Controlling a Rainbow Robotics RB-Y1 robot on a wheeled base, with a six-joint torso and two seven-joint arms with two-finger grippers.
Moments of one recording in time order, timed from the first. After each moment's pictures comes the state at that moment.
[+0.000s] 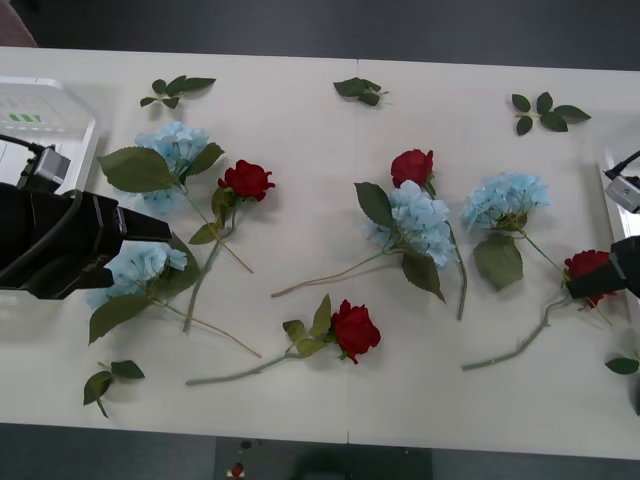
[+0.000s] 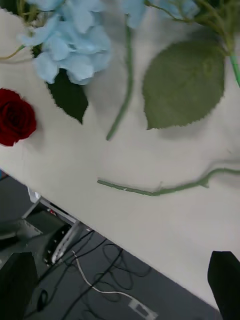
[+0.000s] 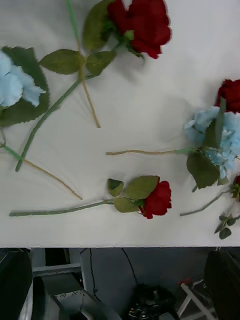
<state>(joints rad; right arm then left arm) -0.21 -0.79 -0.29 -1.76 -1.26 1.86 1.67 -0.13 0.88 0.15 -2.31 1.29 1.53 -0.53</state>
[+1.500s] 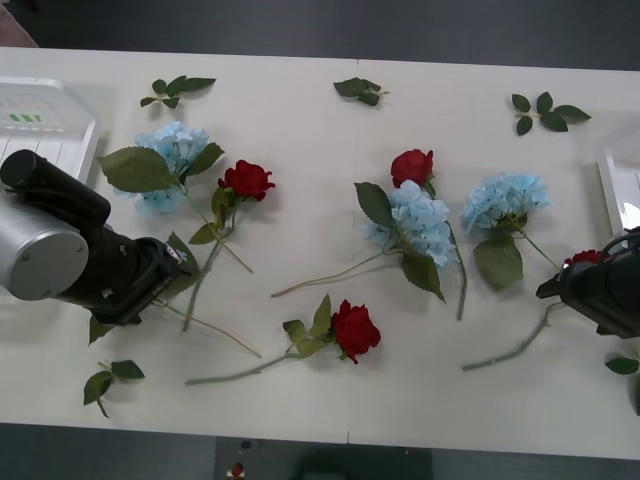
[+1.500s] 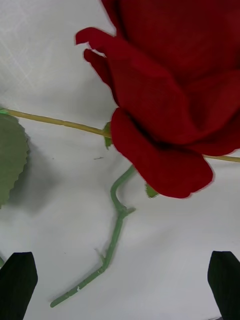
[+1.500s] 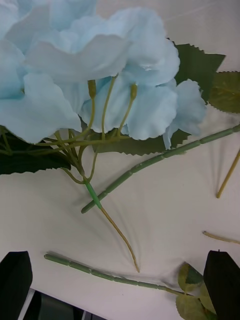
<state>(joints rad) -0.13 -0.74 -0.02 -1.70 -0.81 1.48 0.88 -0.27 0.76 -0.29 -1.96 0.80 1.50 -0.25</state>
